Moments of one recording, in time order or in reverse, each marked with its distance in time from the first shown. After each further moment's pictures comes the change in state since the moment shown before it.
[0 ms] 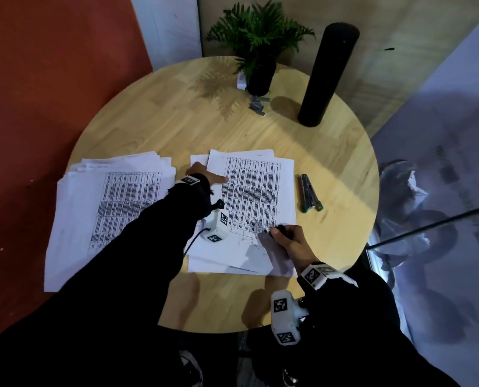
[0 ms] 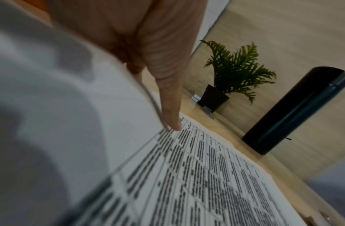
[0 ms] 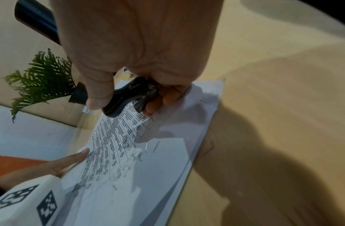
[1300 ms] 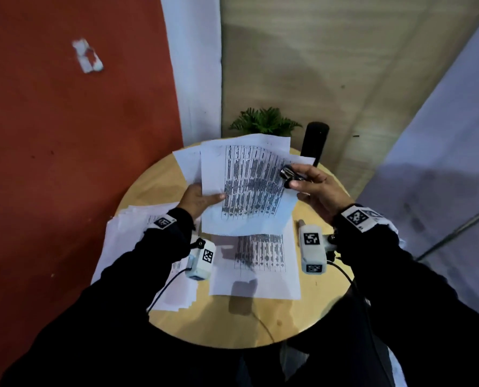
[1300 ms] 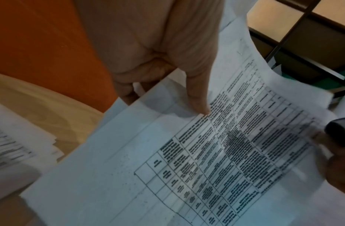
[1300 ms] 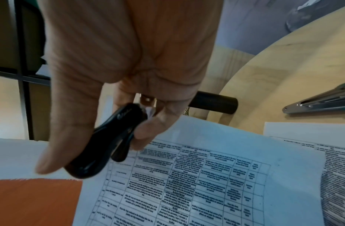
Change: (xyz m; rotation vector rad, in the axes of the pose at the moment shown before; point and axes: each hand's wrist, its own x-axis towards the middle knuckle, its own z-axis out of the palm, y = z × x) left_hand -0.153 -0.019 -0.100 -0.669 0.006 0.706; right_hand -0.118 -0.266 0.035 0.027 -0.289 -0.426
